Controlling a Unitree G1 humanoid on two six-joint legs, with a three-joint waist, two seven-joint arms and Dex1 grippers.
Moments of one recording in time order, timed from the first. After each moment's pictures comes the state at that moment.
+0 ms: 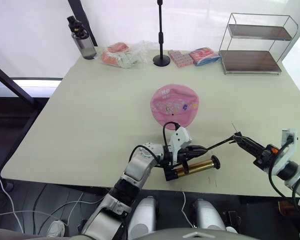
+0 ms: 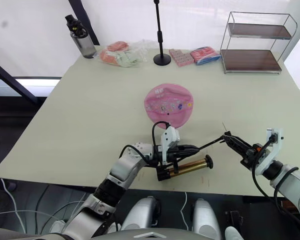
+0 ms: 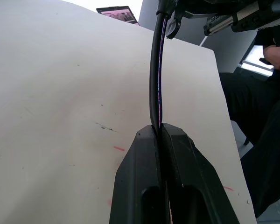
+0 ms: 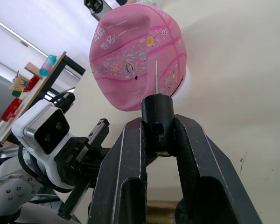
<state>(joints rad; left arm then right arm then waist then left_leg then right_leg) -0.36 0.14 -0.40 0.14 -0.20 0.27 -0.93 0.18 -0.58 -0.43 -0.39 1.23 0.83 0.48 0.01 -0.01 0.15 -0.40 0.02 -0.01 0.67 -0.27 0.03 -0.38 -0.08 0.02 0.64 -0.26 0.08</state>
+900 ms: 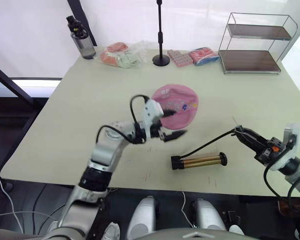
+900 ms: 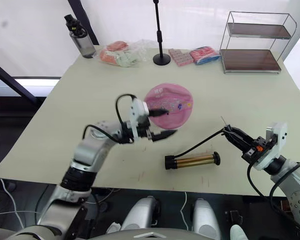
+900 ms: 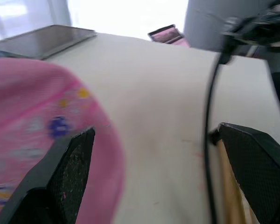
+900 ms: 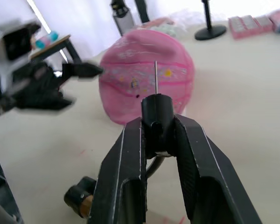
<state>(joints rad) -0.51 0.42 -0.12 -0.07 -0.31 0.40 -0.90 0.17 -0.57 -0.33 -0.41 0.78 0.40 0.80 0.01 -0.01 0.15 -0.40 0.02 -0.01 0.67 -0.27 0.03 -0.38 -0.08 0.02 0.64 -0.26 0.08</state>
